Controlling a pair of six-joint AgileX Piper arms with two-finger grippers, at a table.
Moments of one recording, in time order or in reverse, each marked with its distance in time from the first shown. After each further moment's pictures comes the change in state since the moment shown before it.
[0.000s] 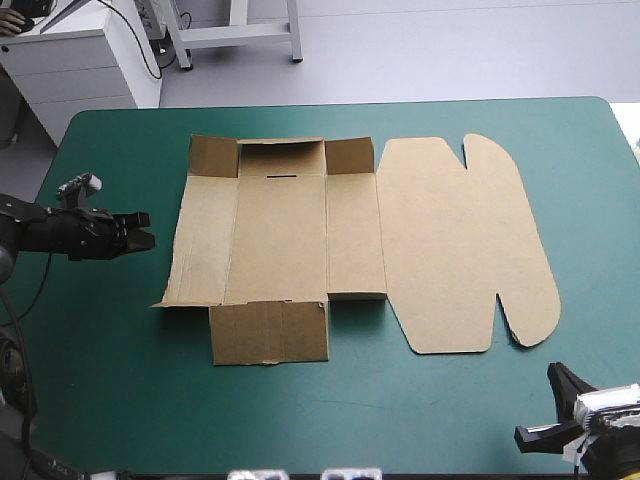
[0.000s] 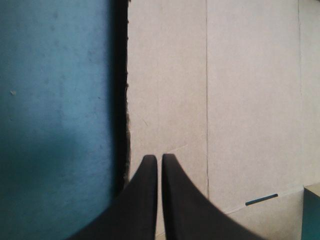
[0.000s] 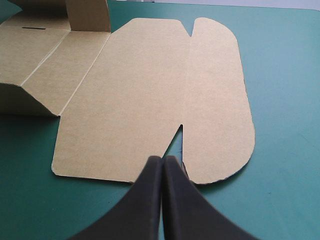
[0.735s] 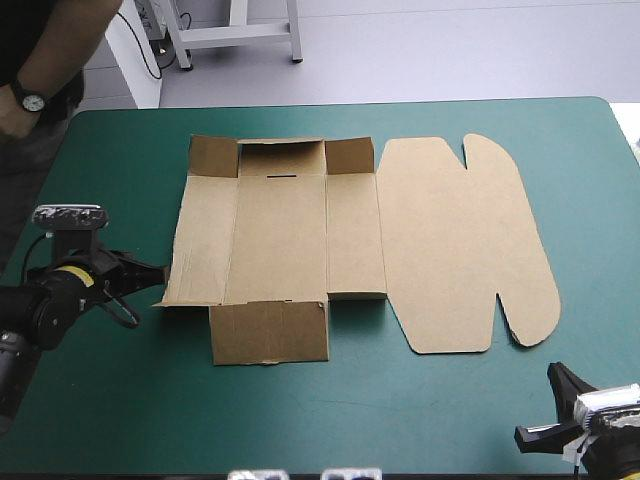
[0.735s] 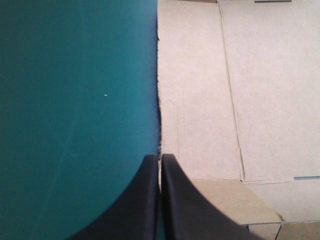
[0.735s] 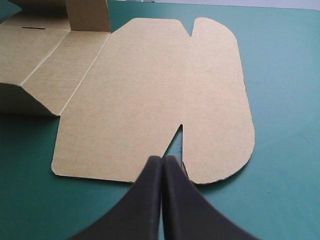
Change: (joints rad) left arm -0.486 -0.679 0.292 0.839 -0.315 -0.686; right arm 0.000 0.000 0.000 0.000 0.000 0.000
